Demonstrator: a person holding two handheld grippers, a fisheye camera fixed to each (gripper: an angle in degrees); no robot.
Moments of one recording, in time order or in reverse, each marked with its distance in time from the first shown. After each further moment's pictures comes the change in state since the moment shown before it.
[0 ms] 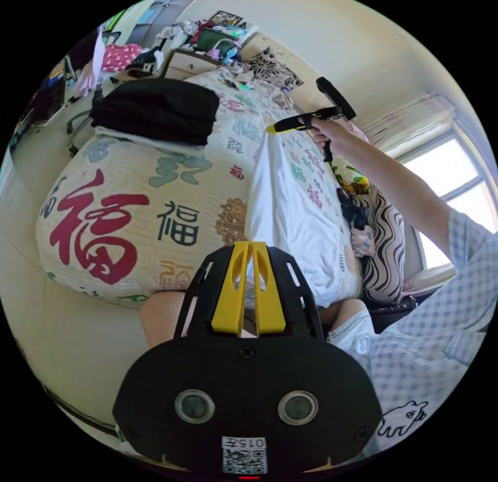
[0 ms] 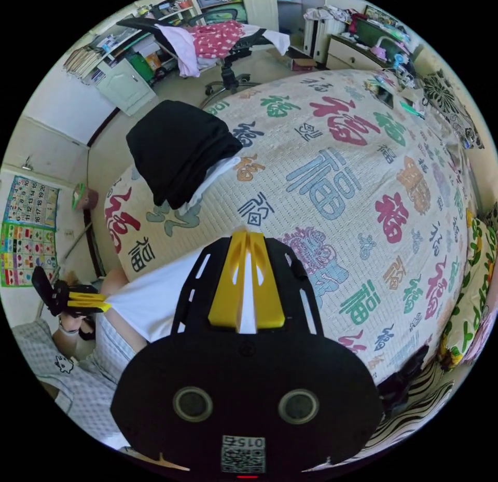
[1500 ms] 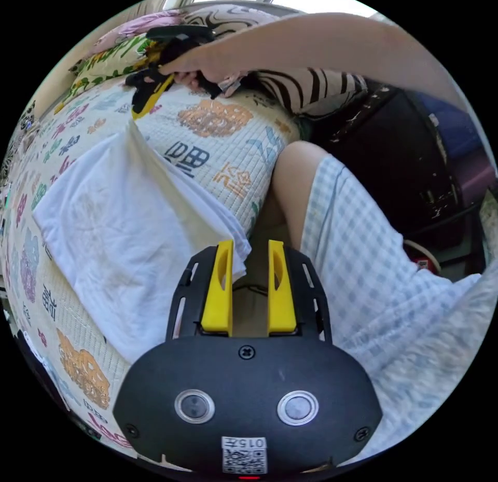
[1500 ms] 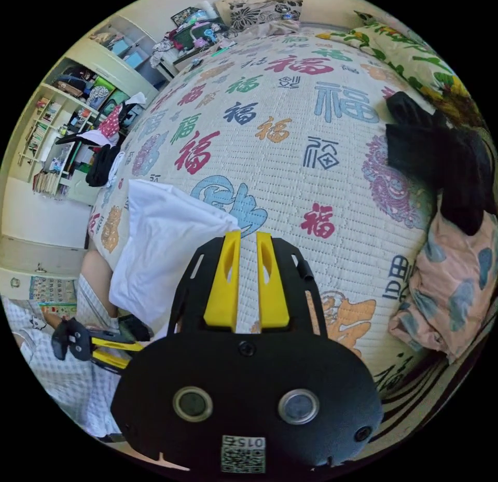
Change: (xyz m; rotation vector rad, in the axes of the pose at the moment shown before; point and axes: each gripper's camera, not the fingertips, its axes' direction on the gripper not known) left arm 0.438 0.210 0.453 -0.574 0.082 1.018; right arm 0.330 0.487 -0.110 0.217 -0.141 0.596
